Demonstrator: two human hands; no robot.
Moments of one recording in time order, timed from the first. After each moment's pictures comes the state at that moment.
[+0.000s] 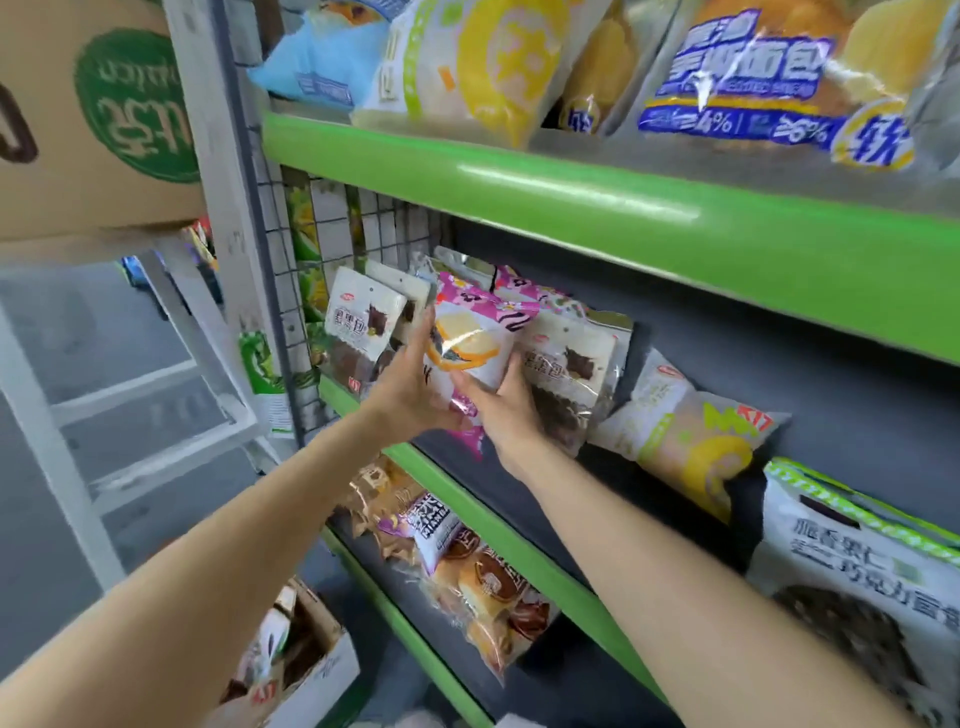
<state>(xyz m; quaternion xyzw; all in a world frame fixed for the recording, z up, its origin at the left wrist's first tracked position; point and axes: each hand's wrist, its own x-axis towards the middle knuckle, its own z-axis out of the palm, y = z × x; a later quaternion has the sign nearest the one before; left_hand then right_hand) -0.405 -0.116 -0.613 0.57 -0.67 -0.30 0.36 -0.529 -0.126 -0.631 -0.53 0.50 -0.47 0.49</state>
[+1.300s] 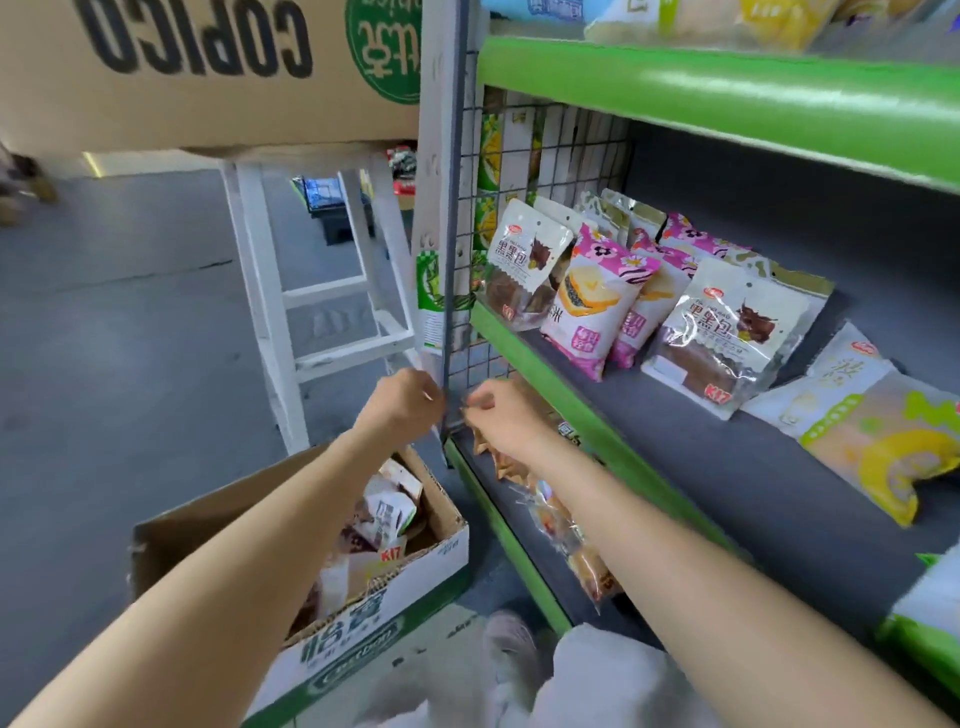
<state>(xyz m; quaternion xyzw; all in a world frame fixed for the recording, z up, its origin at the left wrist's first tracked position) -0.301 -0.001 -0.667 0.82 -0.48 -0.21 0.24 -0.430 -0.037 -0.660 -0.78 0.49 -0.14 0.35</state>
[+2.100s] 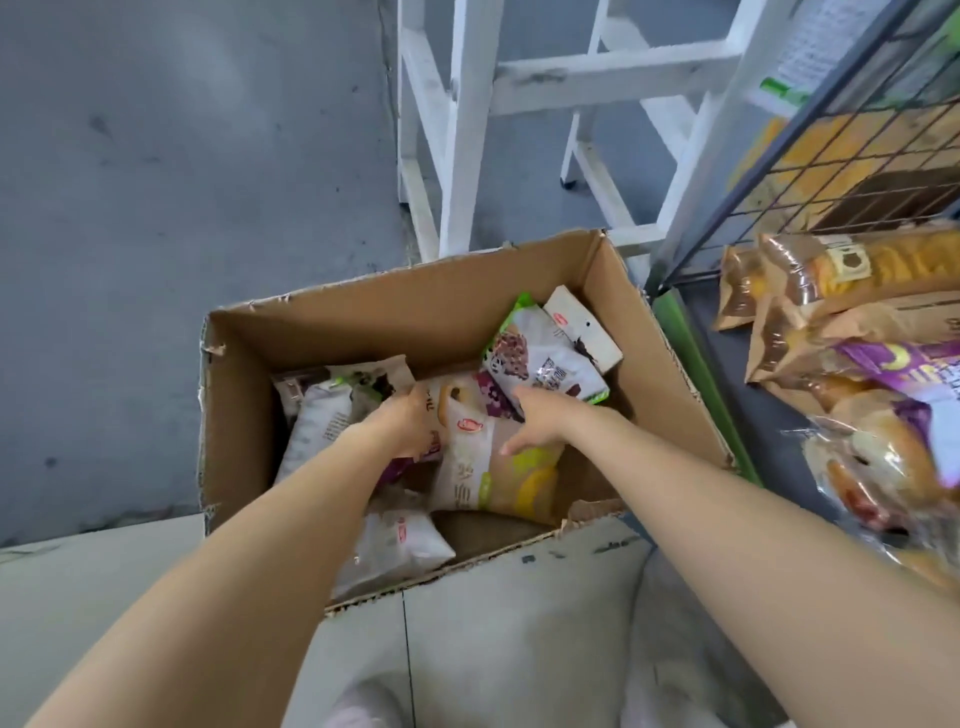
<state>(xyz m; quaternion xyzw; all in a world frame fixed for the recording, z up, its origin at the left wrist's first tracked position) -0.105 0.075 -1.005 0.85 -0.36 -0.38 -0.02 -0.227 -0.051 -0.973 -0.83 0.31 0.37 0.29</state>
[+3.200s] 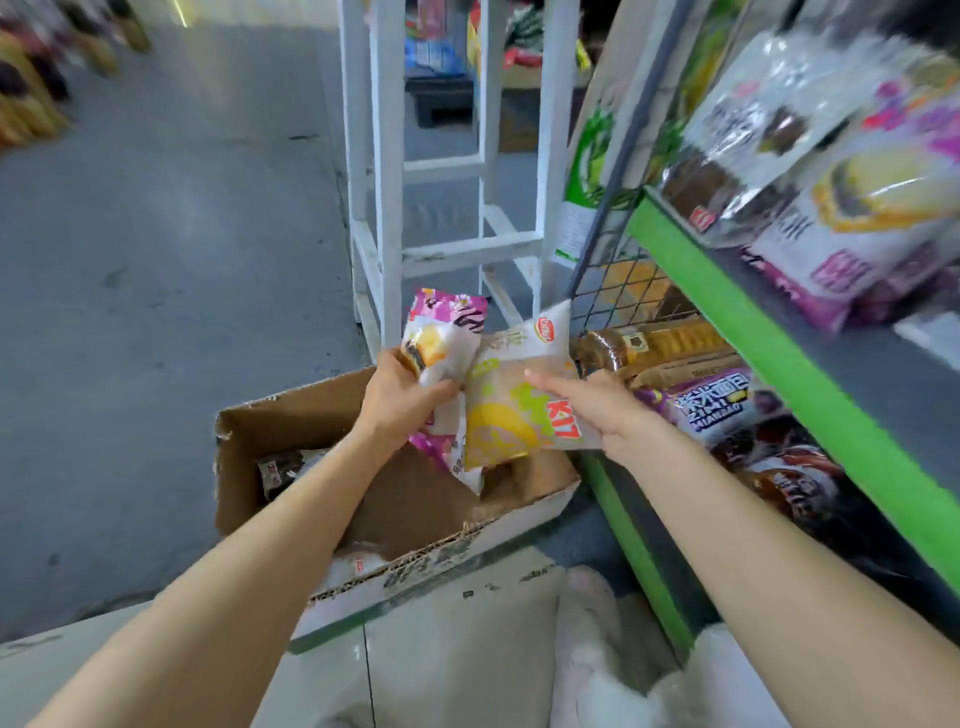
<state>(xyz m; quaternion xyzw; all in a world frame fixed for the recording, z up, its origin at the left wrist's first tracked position) -0.177 0.052 -0.821 0.80 -0.27 -0.25 0.48 -0.351 -0.054 -0.777 -0.54 0.53 -0.12 0.65</state>
